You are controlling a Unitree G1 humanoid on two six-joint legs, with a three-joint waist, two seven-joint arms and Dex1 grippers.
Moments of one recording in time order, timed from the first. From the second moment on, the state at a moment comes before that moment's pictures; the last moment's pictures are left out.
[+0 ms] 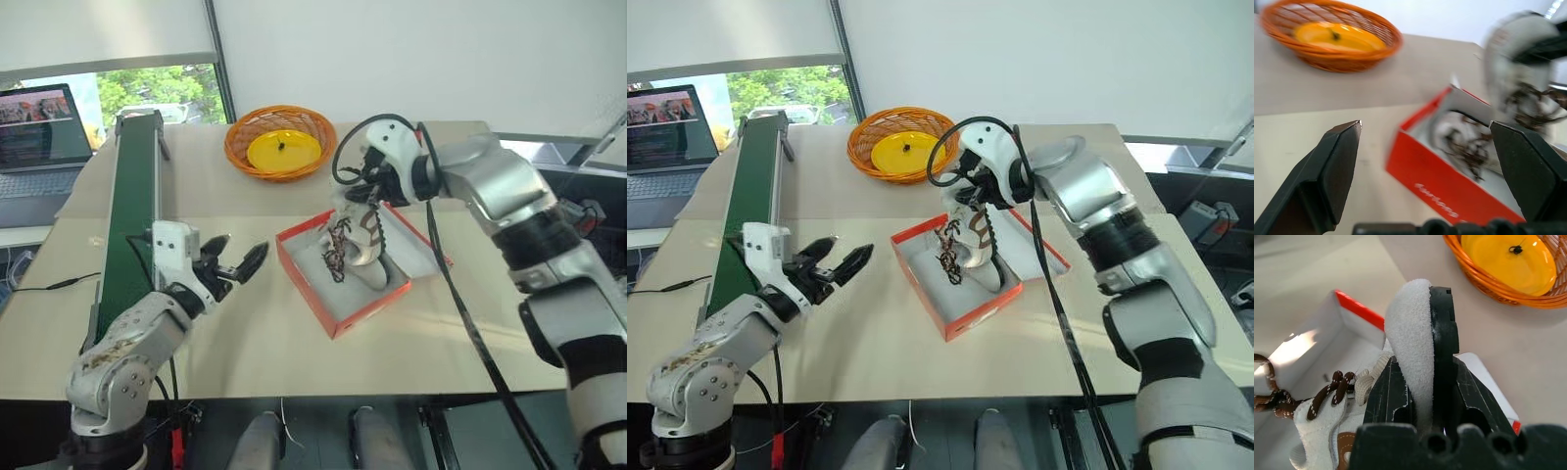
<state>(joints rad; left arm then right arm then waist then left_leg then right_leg) -0.14 0.36 0.23 -0.63 -0.78 0.83 -0.19 -1.24 -0.59 0.50 0.42 0.25 0.69 0.85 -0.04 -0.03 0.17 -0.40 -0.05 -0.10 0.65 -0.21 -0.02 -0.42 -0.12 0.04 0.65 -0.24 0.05</state>
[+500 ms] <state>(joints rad) -0.11 0.38 0.23 -0.64 -0.81 0.83 -0.16 -1.23 -0.53 0.46 0.33 0.22 0.90 0.98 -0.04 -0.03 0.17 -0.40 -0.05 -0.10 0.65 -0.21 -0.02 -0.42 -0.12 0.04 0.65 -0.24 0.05</state>
